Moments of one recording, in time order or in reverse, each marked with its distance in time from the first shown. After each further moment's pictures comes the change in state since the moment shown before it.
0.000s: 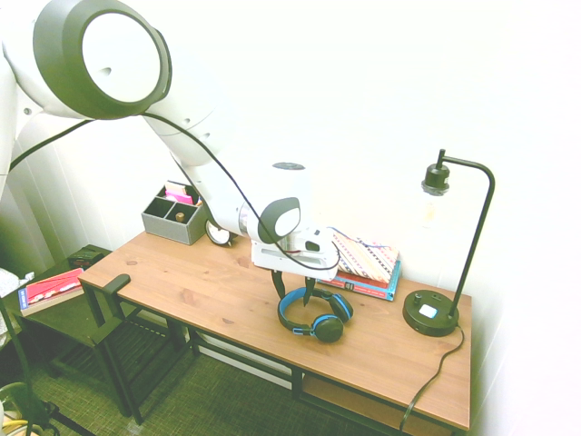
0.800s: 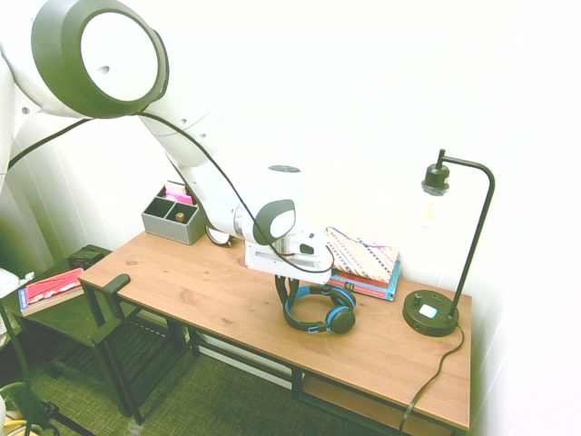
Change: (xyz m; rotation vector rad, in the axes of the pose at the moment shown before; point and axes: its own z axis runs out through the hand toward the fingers) arm -0.015 0.001 0.005 -0.012 -0.038 0.004
